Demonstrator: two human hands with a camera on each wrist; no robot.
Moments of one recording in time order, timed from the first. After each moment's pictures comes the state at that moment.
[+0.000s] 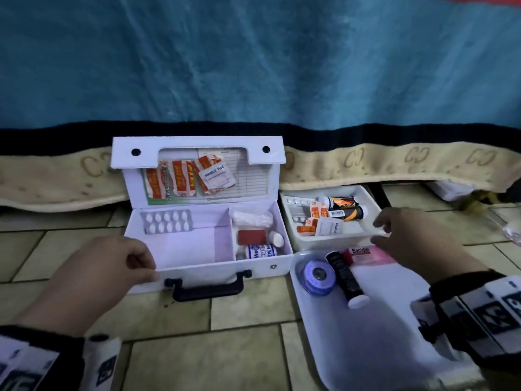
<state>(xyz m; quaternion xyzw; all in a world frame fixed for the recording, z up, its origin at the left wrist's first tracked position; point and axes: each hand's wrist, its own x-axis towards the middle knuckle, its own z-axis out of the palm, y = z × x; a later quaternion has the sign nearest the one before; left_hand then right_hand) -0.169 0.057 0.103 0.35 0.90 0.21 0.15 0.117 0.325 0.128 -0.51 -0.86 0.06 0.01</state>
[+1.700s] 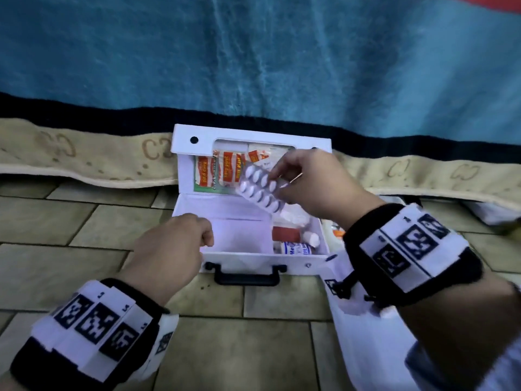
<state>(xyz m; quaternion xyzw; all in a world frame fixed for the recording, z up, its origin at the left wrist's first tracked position) -0.154 0.063 0.103 0.40 0.90 0.15 0.09 -0.051 0.241 0.174 -0.24 -0.91 0.28 0.15</state>
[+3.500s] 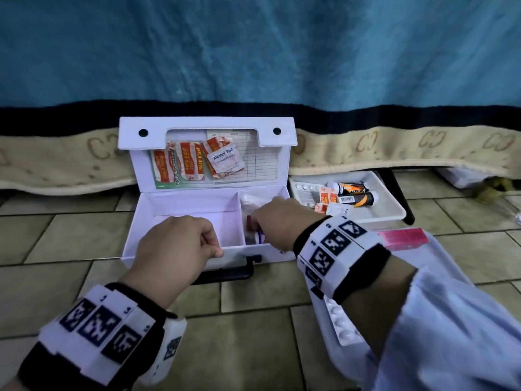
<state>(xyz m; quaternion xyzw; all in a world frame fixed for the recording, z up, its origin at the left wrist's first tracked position) -0.129 0.101 0.093 0.41 0.89 0.19 0.11 -0.034 0.242 0.118 -0.22 -0.95 -0.01 -0.23</state>
